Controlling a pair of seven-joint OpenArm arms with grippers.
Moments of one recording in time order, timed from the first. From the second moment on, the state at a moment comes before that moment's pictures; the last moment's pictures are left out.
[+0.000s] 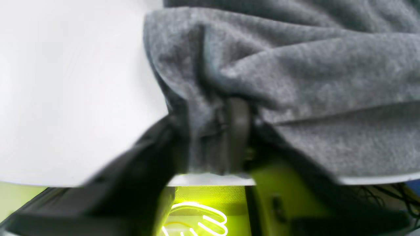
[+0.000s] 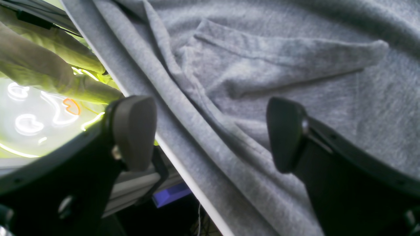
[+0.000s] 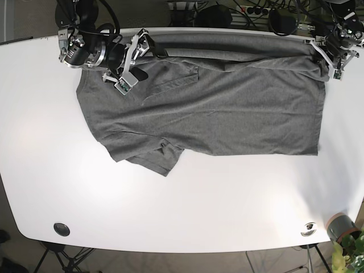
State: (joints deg) left arm 26.5 -16.5 -41.6 91.3 -13.1 -39.9 44.3; right arm -19.8 13.0 2.9 111.7 42.7 39.6 -63.5
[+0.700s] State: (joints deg) left arm 25.1 -16.3 -41.7 102.0 -13.1 -40.1 45.4; right arm -19.8 11.9 2.9 111.7 42.9 39.7 -63.5
